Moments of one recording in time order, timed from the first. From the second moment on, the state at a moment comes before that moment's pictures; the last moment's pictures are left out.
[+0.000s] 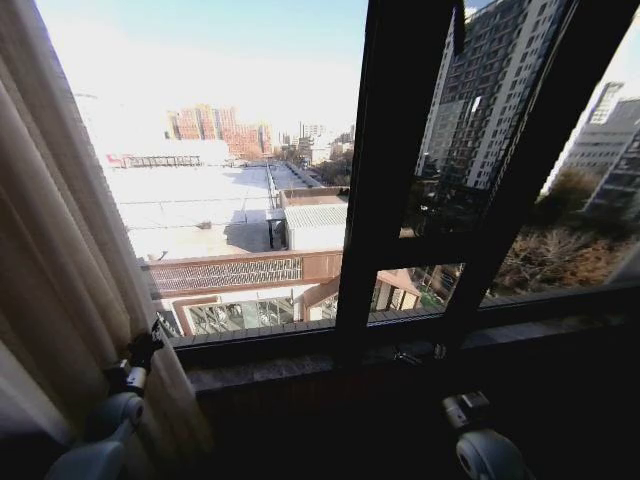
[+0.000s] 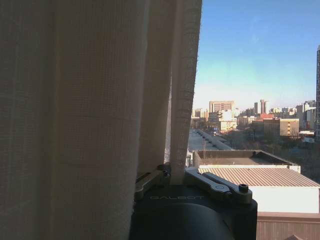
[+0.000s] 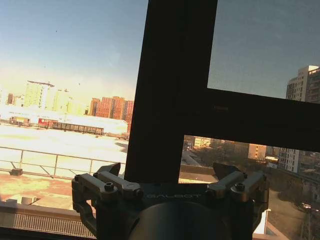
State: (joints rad) left arm 1.17 -1.00 -0.67 -1.48 -0.55 -0.12 -0.05; right arm -1.48 1.08 0.60 1.91 0.35 0.18 -0.04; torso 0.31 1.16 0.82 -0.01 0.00
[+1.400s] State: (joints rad) left arm 1.26 -0.64 -1.08 -0.89 -0.68 -0.31 -0.17; right arm -1.48 1.08 0.60 1.91 0.35 0.18 -0.04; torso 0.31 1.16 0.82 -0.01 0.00
